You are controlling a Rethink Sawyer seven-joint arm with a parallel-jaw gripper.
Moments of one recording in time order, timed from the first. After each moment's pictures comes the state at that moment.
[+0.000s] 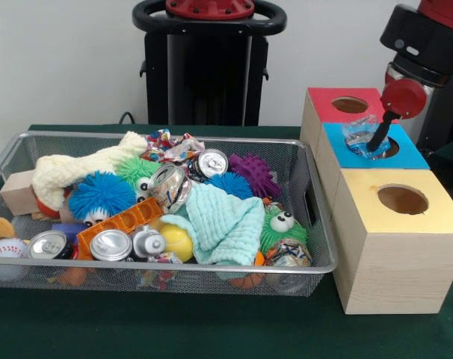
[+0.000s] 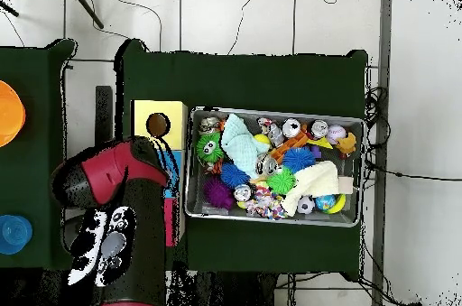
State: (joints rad) arm 0.29 -0.58 -0.13 1.44 -0.25 0.78 1.03
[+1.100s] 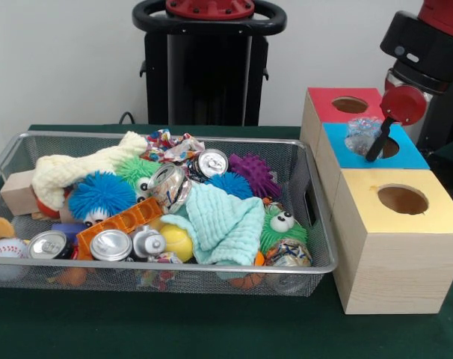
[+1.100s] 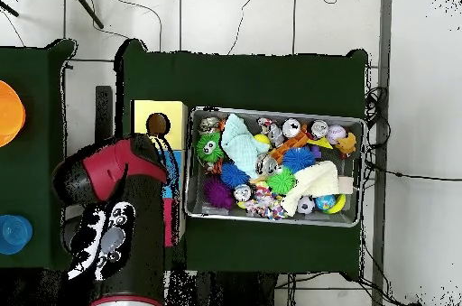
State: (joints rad) arm 0.30 -0.55 -0.14 1.41 -0.25 0.78 1.03
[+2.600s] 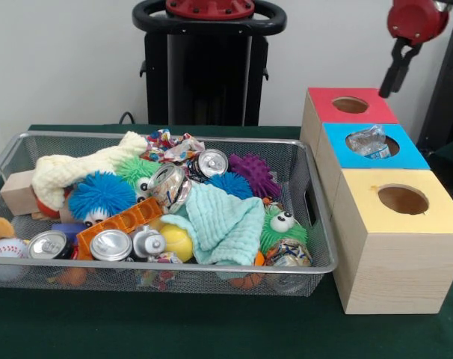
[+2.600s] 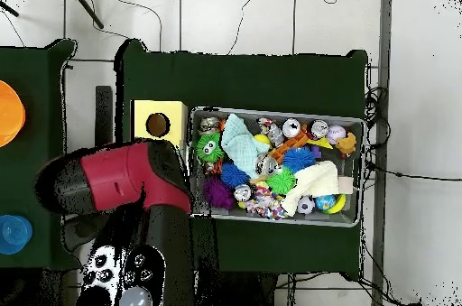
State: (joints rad) arm 0.22 -0.79 -0.15 1.51 -0.16 0.79 1.03
